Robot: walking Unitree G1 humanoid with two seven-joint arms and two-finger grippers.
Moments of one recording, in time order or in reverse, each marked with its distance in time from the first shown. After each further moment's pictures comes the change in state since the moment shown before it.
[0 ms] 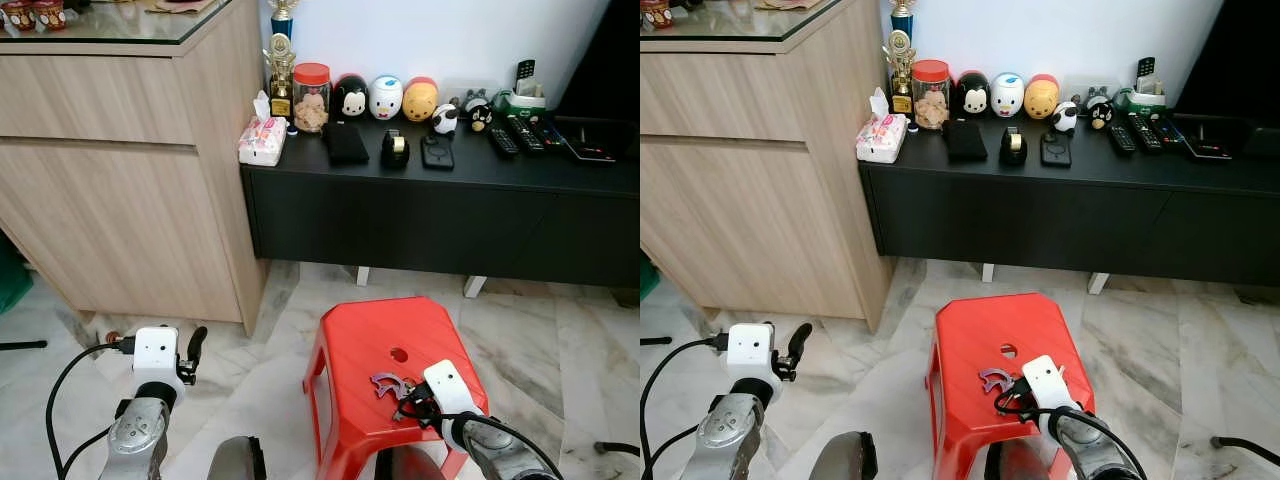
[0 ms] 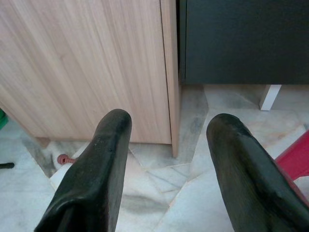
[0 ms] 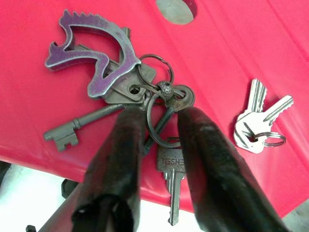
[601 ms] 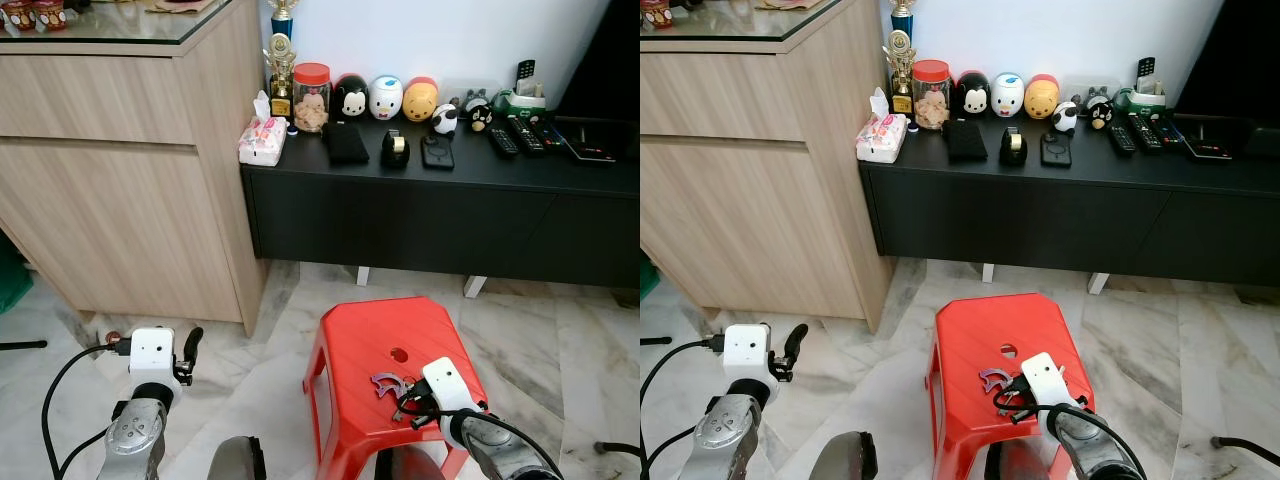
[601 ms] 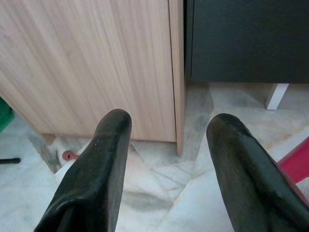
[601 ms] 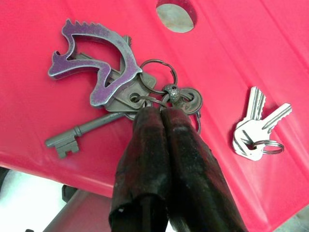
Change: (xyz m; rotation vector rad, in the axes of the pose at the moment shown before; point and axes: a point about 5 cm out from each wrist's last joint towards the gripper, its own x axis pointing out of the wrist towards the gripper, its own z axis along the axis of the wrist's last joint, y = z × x) left arm -0.001 0.004 -0.003 -0.001 0.012 0.023; right arm 0.001 -0.001 0.004 -0.003 -0.005 0.000
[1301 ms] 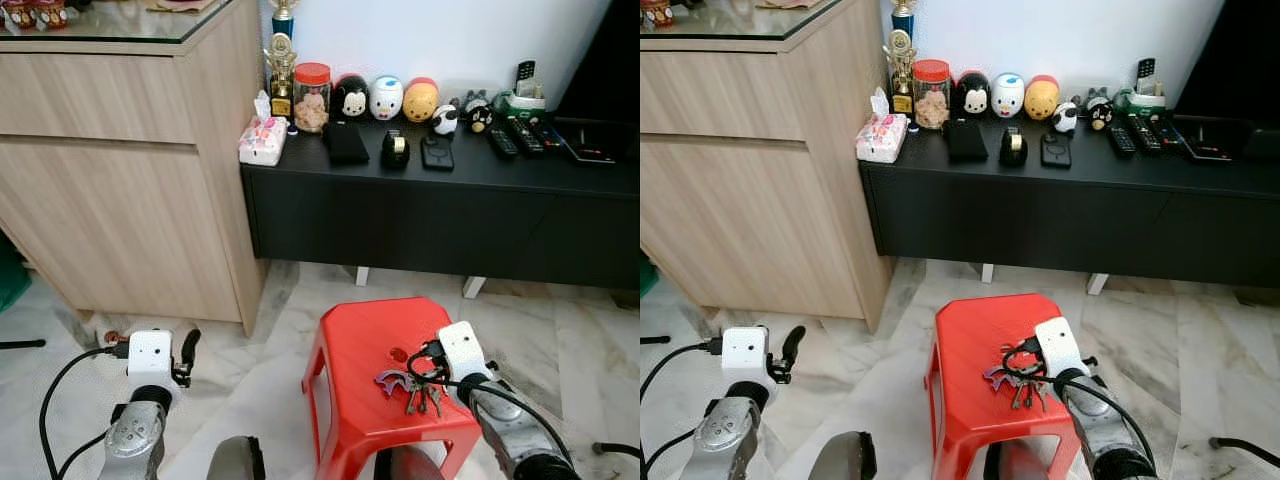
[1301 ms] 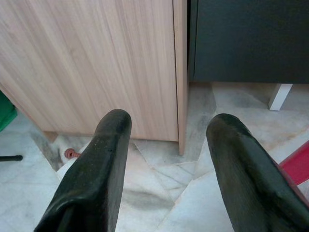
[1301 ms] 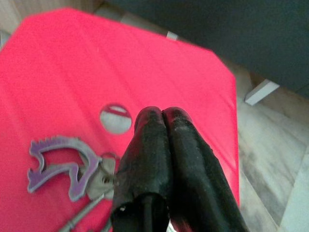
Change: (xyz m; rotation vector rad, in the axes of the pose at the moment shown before) left arm -0.001 0.001 -0.002 0.000 -0.003 0.015; right arm -0.007 -0.023 0.039 0.009 -0.237 -0.130
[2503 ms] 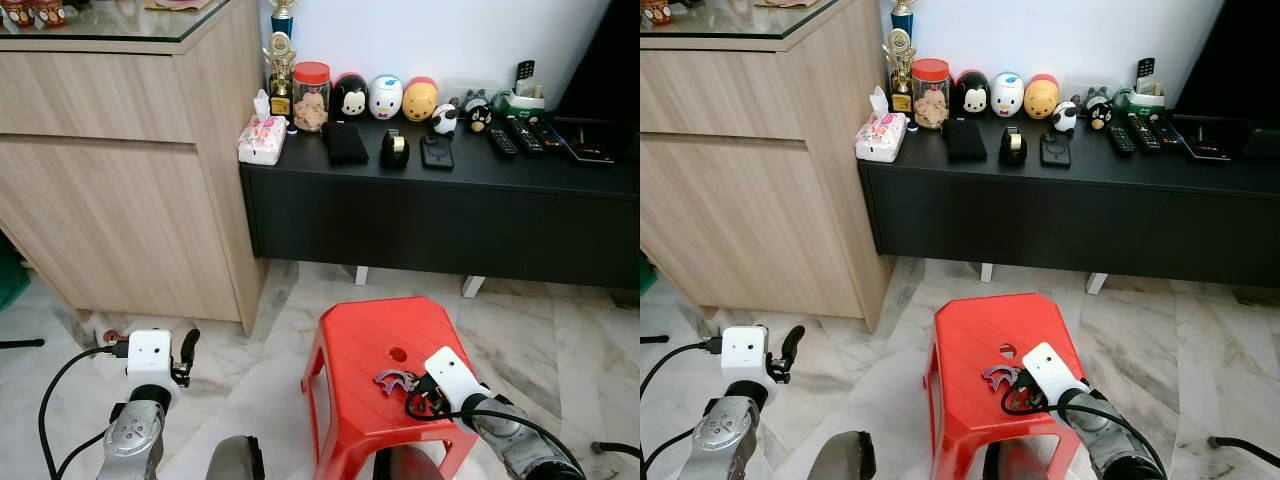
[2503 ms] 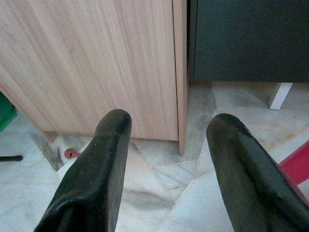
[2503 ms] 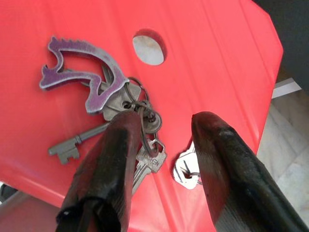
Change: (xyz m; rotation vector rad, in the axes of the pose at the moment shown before) left arm 0.001 0.001 0.001 0.005 0.001 -0.003; right arm -0.006 0.002 -0.025 -0.264 0.169 0.103
